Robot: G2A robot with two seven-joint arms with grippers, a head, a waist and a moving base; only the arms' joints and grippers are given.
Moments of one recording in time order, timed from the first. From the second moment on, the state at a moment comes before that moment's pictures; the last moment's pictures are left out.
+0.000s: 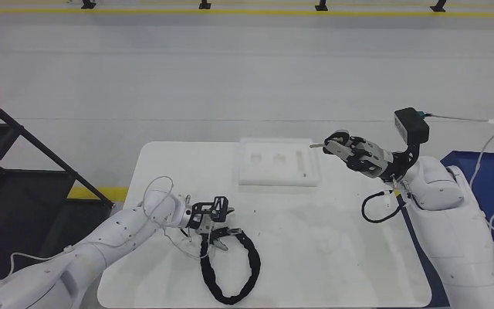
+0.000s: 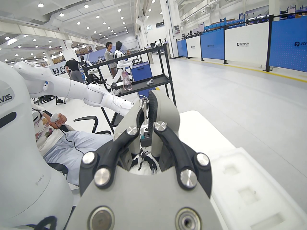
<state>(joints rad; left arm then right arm) 0.68 -0.95 -0.30 -1.02 1.43 -0.94 0.47 -1.00 -1.01 1.36 -1.53 0.16 -1.01 0.78</state>
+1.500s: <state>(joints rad) 0.75 -0.92 -0.49 -1.17 1.56 -0.92 0.56 -1.00 -1.01 1.36 -1.53 0.16 -1.01 0.78</state>
